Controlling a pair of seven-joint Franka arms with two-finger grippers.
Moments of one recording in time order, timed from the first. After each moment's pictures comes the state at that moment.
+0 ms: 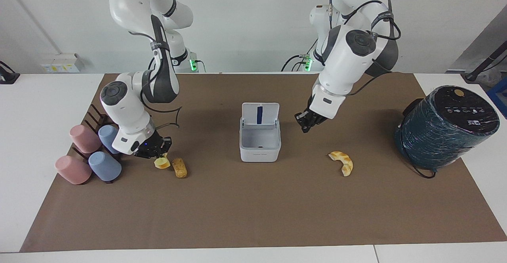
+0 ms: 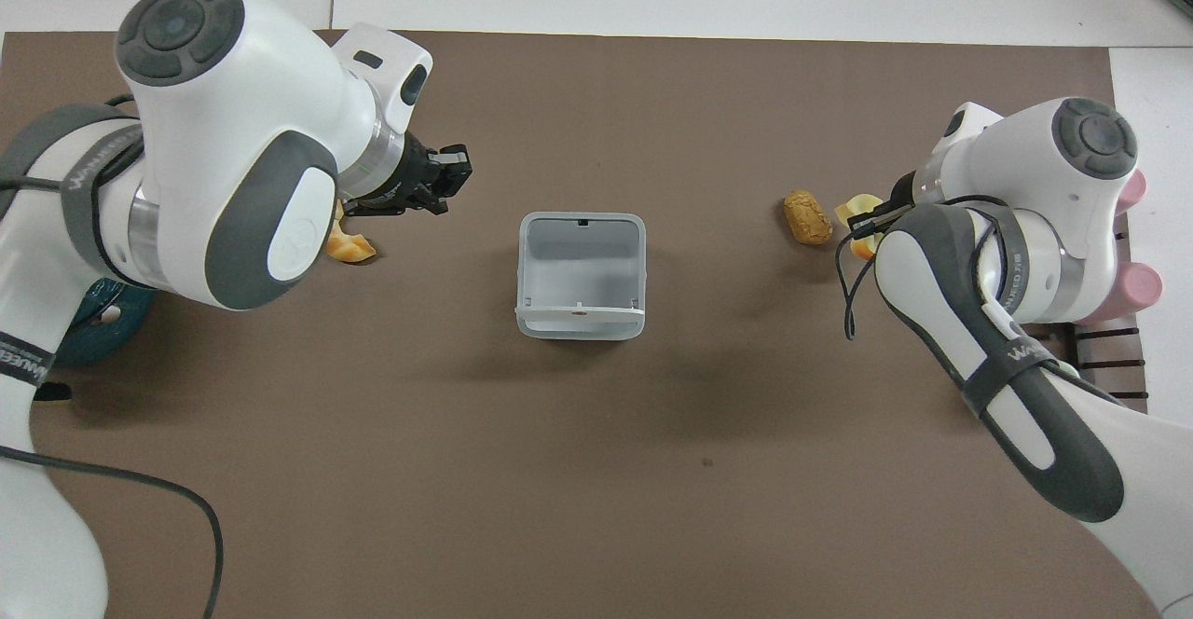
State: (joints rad) left arm -0.29 0.30 -0.09 -1.50 -0.12 1.87 -0.55; right arm 0.11 0.30 -0.04 -1.81 0.10 2.16 -0.25
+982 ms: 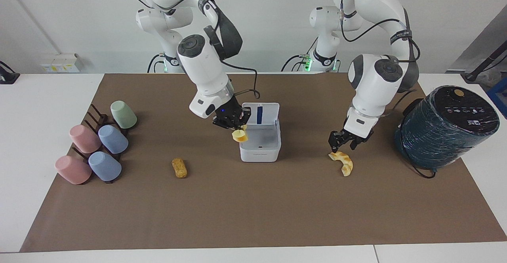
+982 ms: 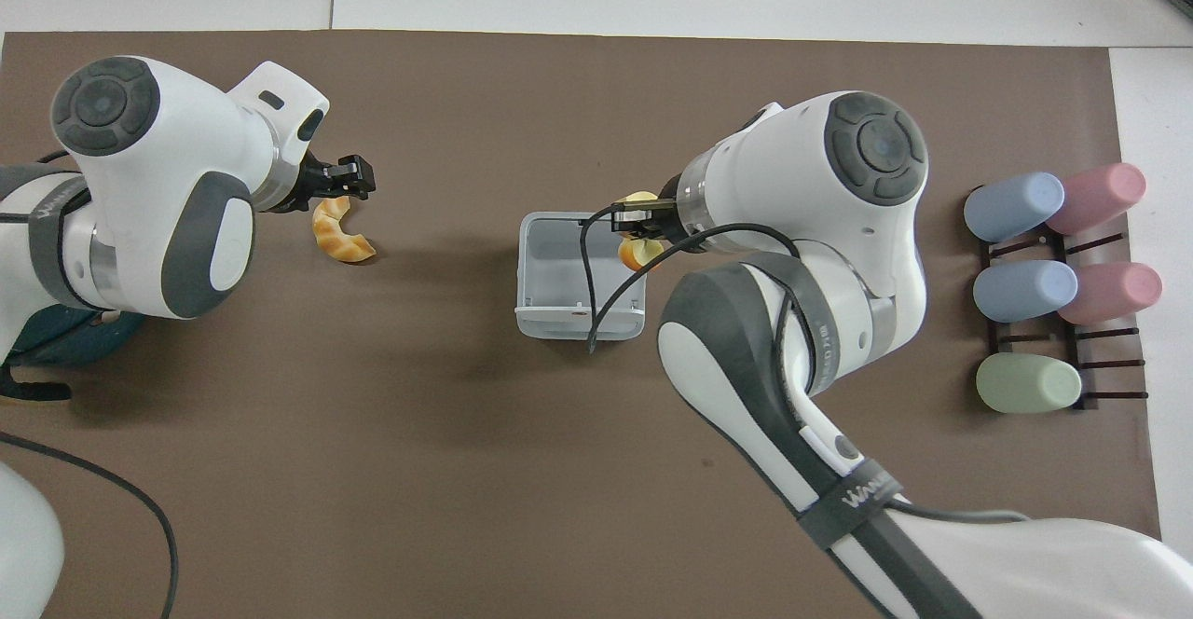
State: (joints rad) left arm -0.13 0.29 -0.09 -1.79 0.01 2.22 -0.34; right arm 0.30 0.32 0.19 -1.66 0.21 2.19 0.36
